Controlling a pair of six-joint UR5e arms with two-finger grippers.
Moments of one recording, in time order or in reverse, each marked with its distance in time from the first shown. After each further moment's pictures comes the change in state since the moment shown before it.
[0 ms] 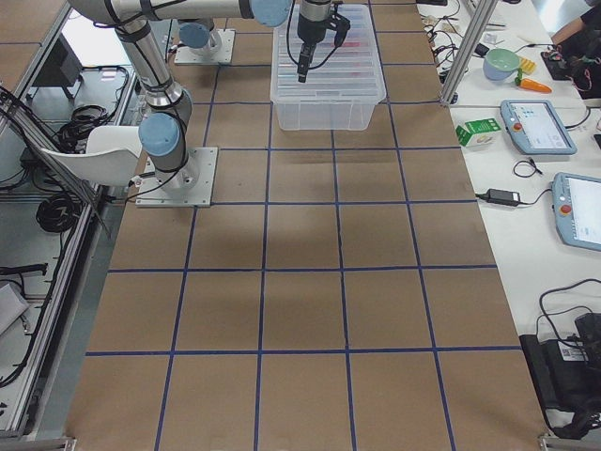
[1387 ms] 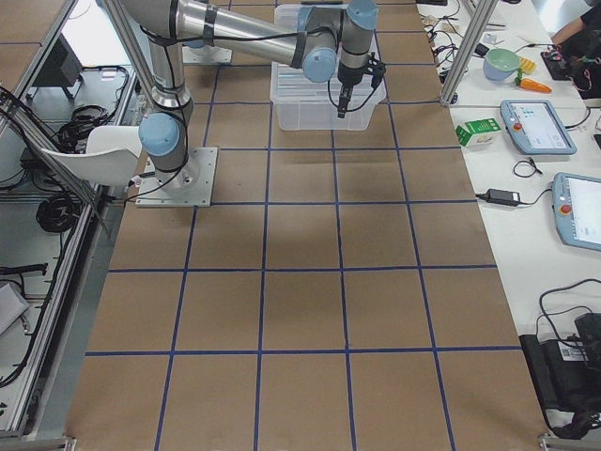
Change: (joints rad) left arm -0.001 -0.006 0.001 0.000 0.000 -0.002; right arm -0.027 0.278 -0.037 -0.328 0.002 0.009
